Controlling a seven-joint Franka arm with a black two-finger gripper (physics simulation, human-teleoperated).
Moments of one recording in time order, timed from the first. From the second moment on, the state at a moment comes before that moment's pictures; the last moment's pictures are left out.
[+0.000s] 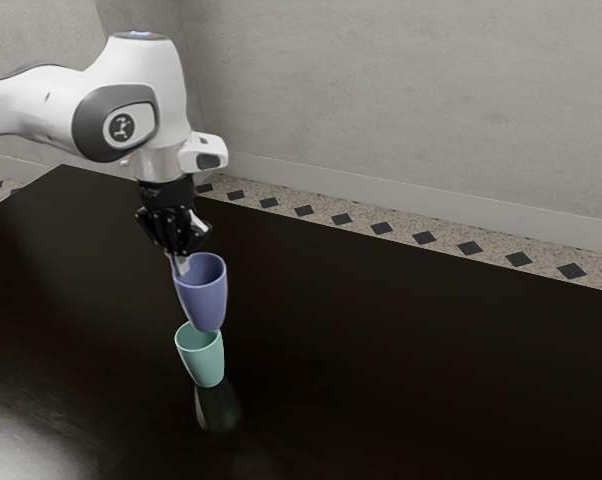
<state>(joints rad) -0.17 -0.15 0.05 -2.02 0.03 1.78 -0.11</state>
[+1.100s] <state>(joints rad) -0.16 -0.04 0.13 -2.03 0.05 1.84 -0.18</state>
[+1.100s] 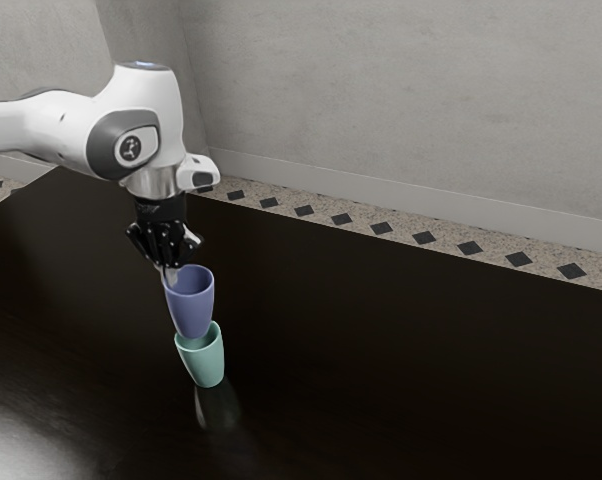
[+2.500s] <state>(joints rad) -0.17 -0.03 0.14 -2.04 0.03 1.85 -0.19</state>
